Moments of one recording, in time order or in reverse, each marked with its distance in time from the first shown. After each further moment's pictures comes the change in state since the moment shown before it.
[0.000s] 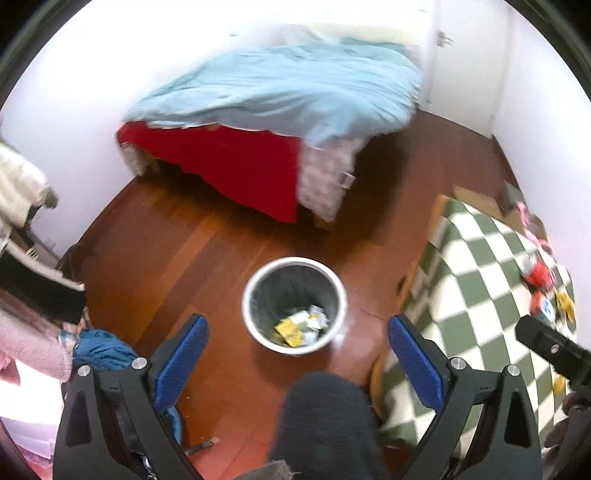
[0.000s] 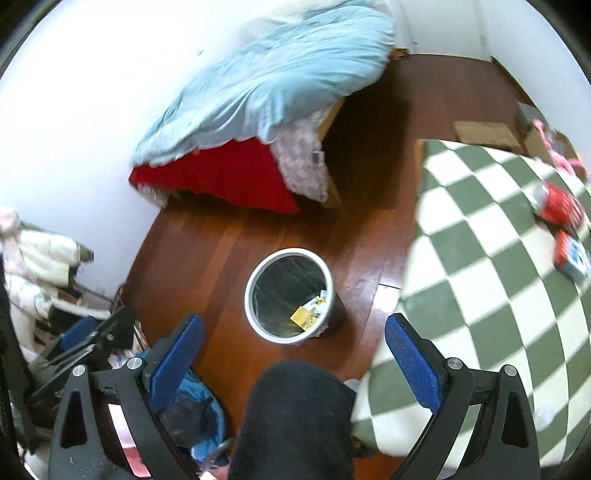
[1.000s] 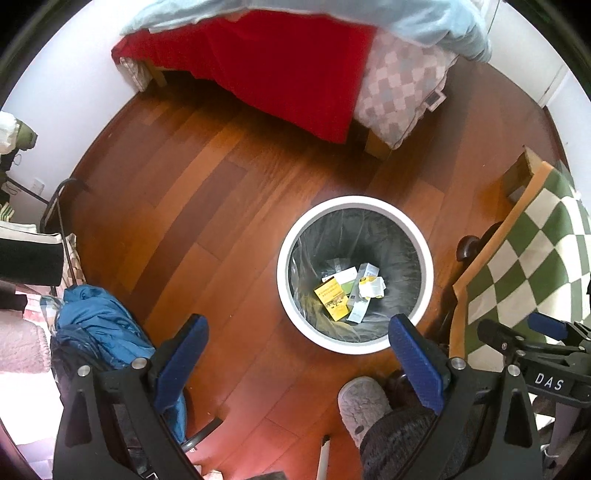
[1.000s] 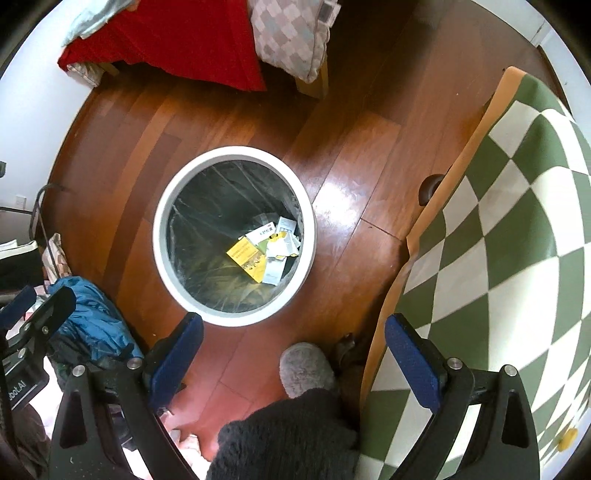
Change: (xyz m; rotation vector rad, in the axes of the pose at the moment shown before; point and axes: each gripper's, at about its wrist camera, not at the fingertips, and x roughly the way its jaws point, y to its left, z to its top) left arm 0.199 0.108 0.013 -0.107 0.327 0.055; right arm 0.313 0.045 0.030 -0.202 0.481 -0.266
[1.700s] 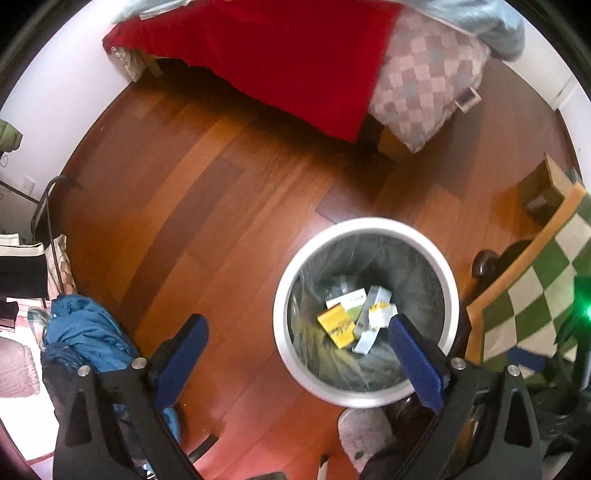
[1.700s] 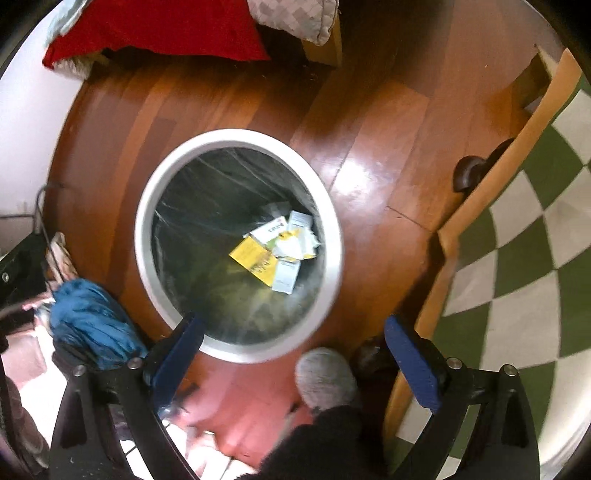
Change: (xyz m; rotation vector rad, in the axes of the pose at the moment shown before) left arm 0.080 0.002 0.052 -0.016 0.060 0.005; right arm 0.098 0.007 0.044 0.012 0.137 0.033
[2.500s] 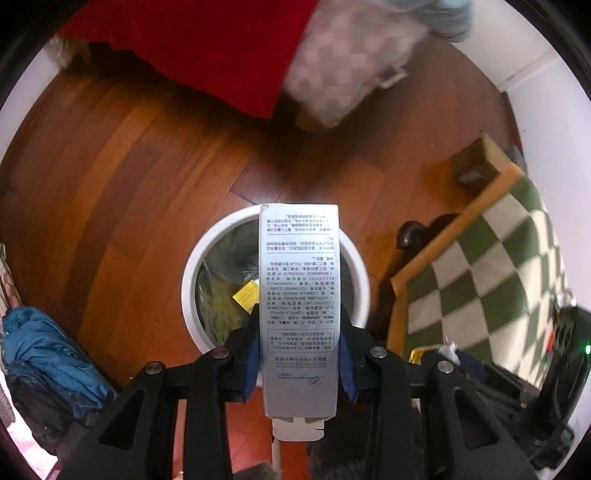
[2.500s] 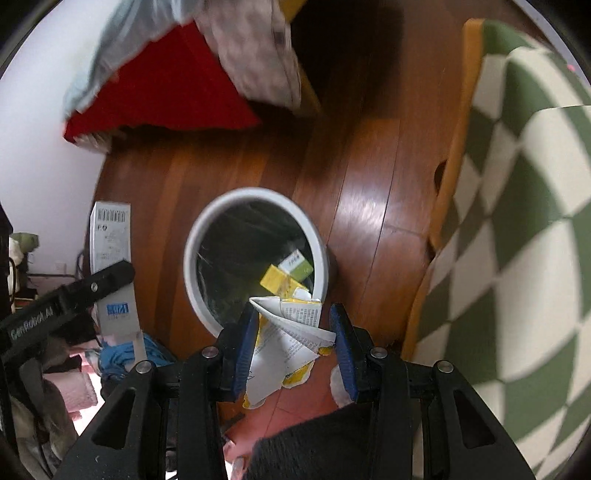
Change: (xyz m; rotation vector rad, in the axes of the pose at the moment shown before) left arm 0.004 -0.052 0.030 0.058 0.133 -0.283; right arm -0.068 -0.038 -0.042 0.172 -0.168 0.172
